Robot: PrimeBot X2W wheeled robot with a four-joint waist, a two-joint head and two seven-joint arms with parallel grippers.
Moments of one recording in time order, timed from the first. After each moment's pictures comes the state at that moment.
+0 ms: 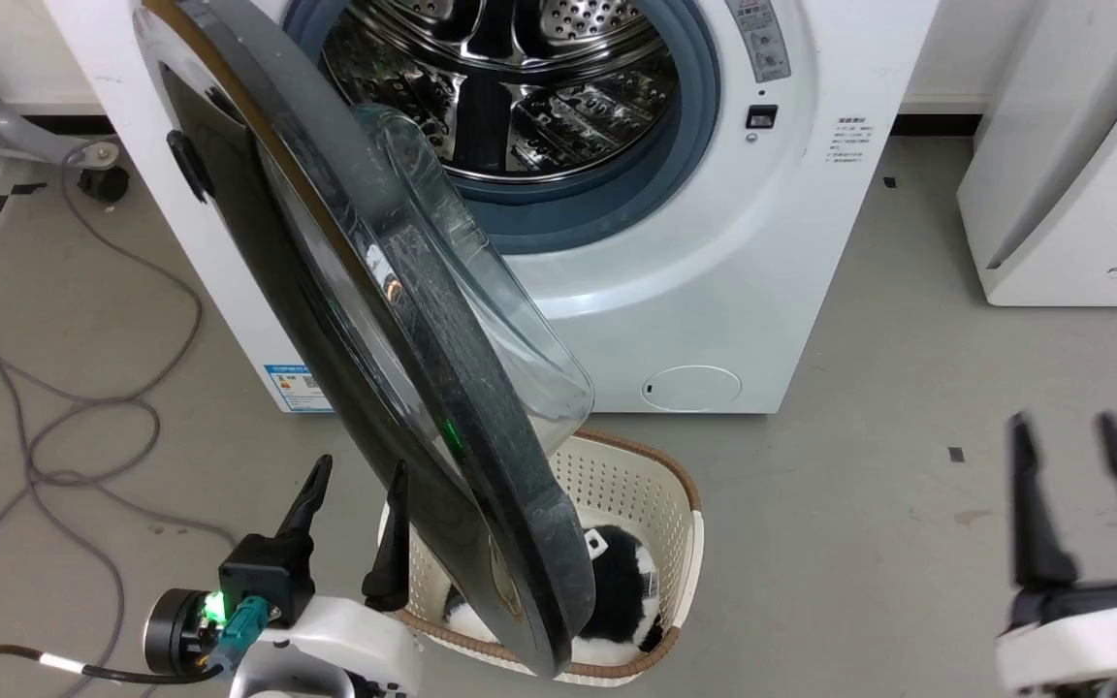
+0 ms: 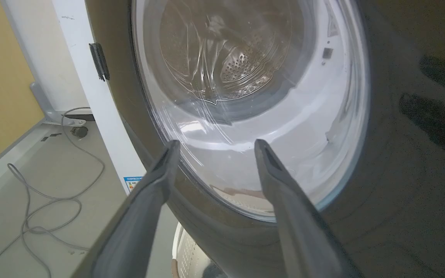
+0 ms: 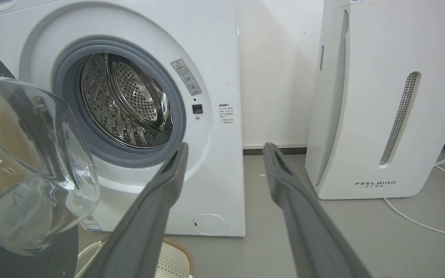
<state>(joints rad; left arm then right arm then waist) -0.09 0.18 -0.25 0.13 -0.26 0.11 -0.18 0.05 -0.06 -0.15 -0.24 0.19 0.13 -0.02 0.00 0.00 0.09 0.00</state>
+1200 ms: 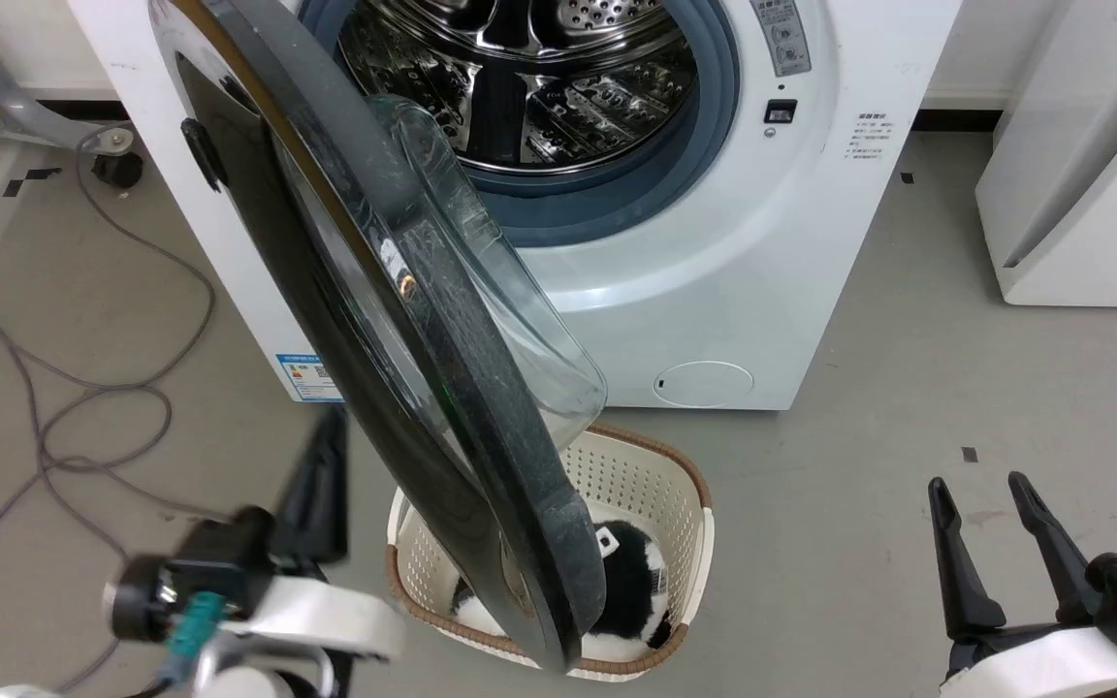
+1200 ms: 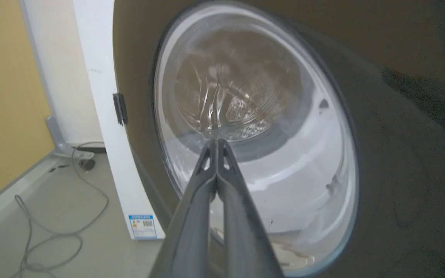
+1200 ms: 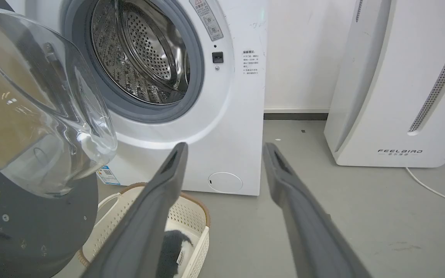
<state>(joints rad) -0.09 0.21 -0.24 0.04 -0.28 0.12 -0.23 0.10 -0.05 -0.06 -0.15 0.15 0.13 -0.01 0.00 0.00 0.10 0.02</state>
